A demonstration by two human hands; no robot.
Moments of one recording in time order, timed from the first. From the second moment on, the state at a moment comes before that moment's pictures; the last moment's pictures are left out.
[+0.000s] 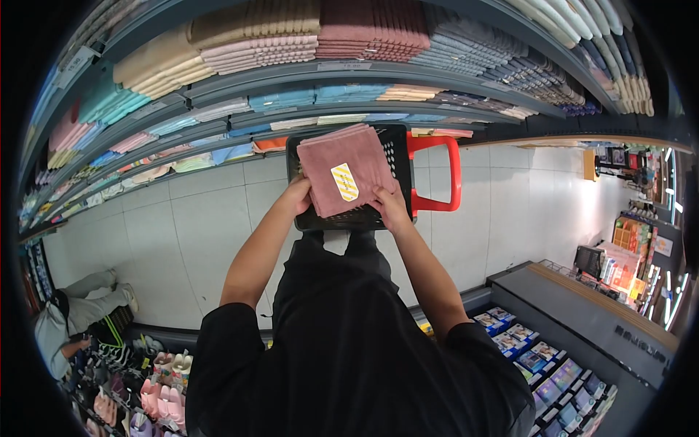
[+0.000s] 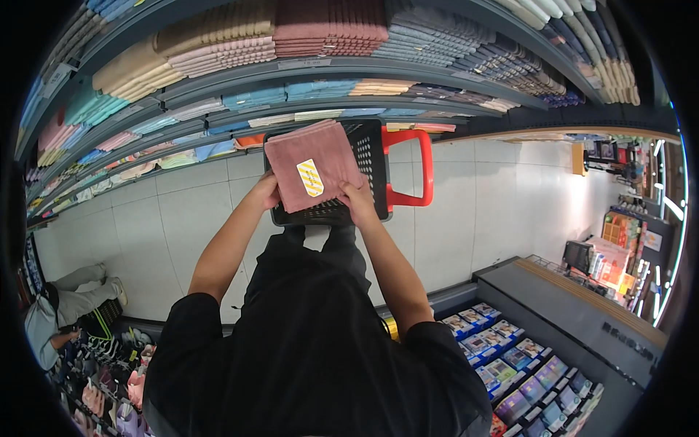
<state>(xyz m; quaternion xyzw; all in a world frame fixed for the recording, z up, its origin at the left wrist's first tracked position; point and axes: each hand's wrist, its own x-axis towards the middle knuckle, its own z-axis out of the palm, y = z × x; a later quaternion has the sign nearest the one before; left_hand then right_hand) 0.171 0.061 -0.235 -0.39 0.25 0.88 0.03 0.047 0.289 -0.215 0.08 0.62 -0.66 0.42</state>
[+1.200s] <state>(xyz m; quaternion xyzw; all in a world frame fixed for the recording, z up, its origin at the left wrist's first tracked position) 0.224 0.120 -0.298 -0.47 0.40 0.76 0.19 -0.055 0.406 -0.169 -0.11 0.96 -0.25 0.02</state>
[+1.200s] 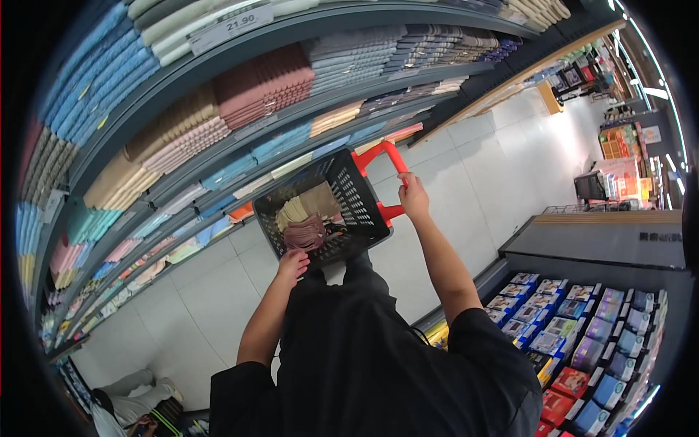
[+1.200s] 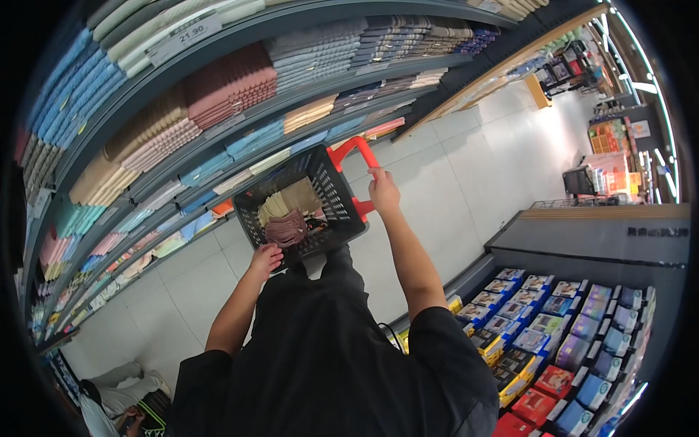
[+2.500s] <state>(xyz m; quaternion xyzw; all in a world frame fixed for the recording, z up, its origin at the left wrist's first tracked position) 0.194 0.132 -0.261 -0.27 0.76 0.56 0.21 -0.115 0.463 -0.186 -0.06 0.97 -0.21 -0.12</state>
